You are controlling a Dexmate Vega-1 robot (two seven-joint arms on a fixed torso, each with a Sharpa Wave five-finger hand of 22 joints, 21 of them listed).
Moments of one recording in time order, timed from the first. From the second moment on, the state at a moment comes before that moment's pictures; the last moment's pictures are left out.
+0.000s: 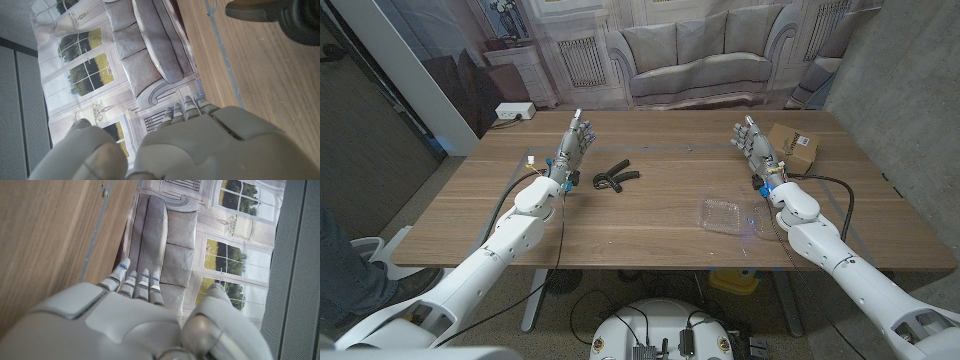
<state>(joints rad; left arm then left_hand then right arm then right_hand) 0.86 0.54 0.37 -1.39 -0.63 -0.25 0.01 0.32 -0.05 0.08 0.12 0.30 -0.07 0.06 0.21 0.19 -0.06 0.02 0.22 0.20 -0.08 0.03 0.20 0.18 -0.08 -0.03 0.20 0.18 -0.90 -0.54 -0.35 -1.37 0.62 0.35 0.00 0.29 -0.02 0.21 0.01 0.20 0.24 0.05 0.20 0.18 0.24 0.05 0.21 0.18 0.13 0.01 0.19 0.18 0.12 -0.03 0.50 0.17</state>
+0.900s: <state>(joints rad) 0.89 0.54 0.36 -1.42 -0.63 -0.28 0.02 0.34 -0.04 0.08 0.12 0.30 -0.06 0.06 0.21 0.19 -0.04 0.01 0.22 0.20 -0.06 0.02 0.20 0.18 -0.08 -0.02 0.20 0.18 -1.01 -0.58 -0.30 -1.49 0.60 0.39 -0.04 0.30 -0.02 0.21 0.01 0.20 0.25 0.04 0.20 0.18 0.26 0.04 0.21 0.18 0.14 0.01 0.20 0.18 0.13 -0.04 0.49 0.17</state>
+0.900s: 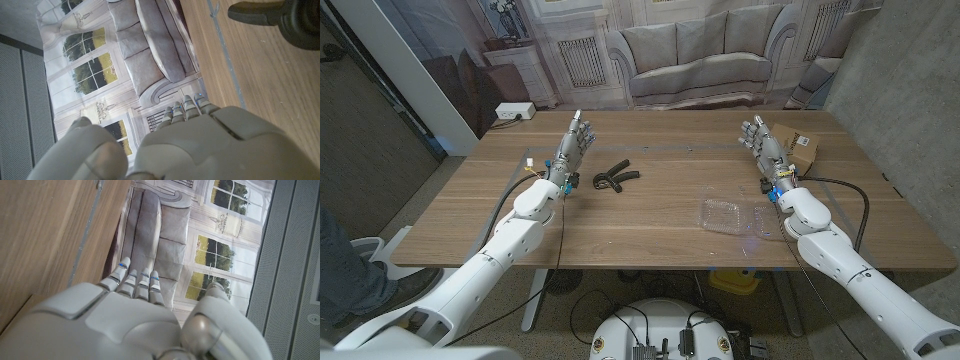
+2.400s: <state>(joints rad) 0.90 0.56 0.36 -1.47 -0.61 -0.27 0.04 0.35 -0.03 0.08 0.11 0.30 -0.04 0.05 0.21 0.19 -0.03 0.01 0.22 0.20 -0.06 0.02 0.20 0.18 -0.06 -0.04 0.20 0.18 -1.15 -0.64 -0.23 -1.61 0.54 0.45 -0.12 0.33 0.00 0.22 -0.02 0.20 0.29 0.04 0.20 0.19 0.27 0.04 0.21 0.18 0.15 0.01 0.20 0.18 0.15 -0.04 0.47 0.17</state>
